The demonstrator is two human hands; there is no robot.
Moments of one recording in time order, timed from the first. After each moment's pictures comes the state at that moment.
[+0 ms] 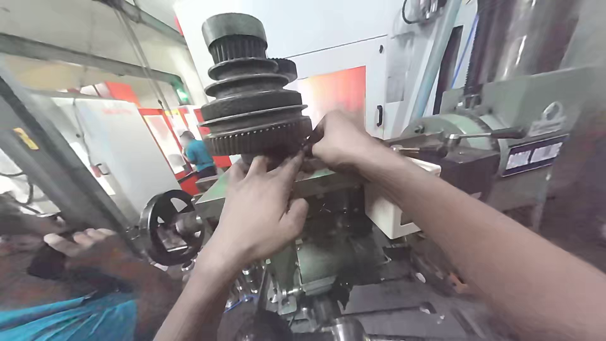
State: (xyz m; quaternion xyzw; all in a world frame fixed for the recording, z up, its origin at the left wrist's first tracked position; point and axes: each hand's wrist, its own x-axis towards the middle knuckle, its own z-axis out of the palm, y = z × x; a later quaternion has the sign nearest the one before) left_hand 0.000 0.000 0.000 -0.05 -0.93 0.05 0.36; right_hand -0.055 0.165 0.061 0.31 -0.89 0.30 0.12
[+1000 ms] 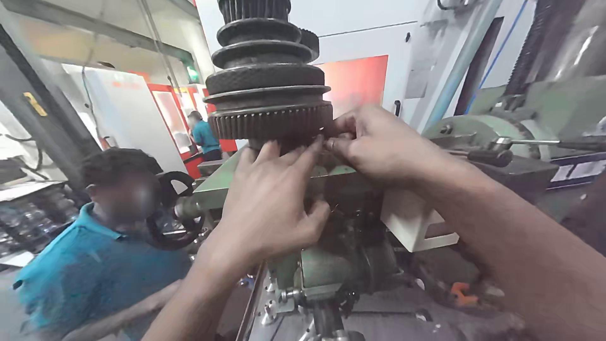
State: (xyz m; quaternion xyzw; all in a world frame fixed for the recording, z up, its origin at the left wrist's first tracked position) left_hand -0.012 -0.003 -0.003 -0.06 -0.91 0.09 0.39; right_hand -0.068 0.173 0.049 0.40 -0.84 0.35 0.10
